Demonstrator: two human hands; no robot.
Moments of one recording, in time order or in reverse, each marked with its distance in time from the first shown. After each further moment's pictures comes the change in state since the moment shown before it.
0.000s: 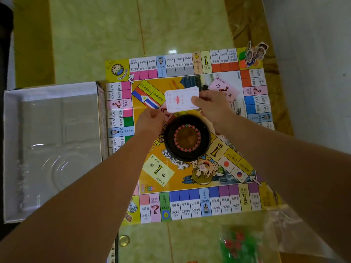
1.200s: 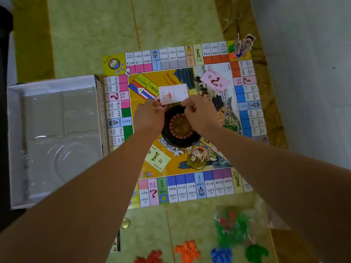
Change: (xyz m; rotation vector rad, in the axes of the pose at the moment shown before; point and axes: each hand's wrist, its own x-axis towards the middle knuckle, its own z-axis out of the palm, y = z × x) left_hand -0.033 0.001 -0.001 0.317 0.056 0.198; right_hand -0.057 0.015 0.006 -0.436 0.030 -0.238
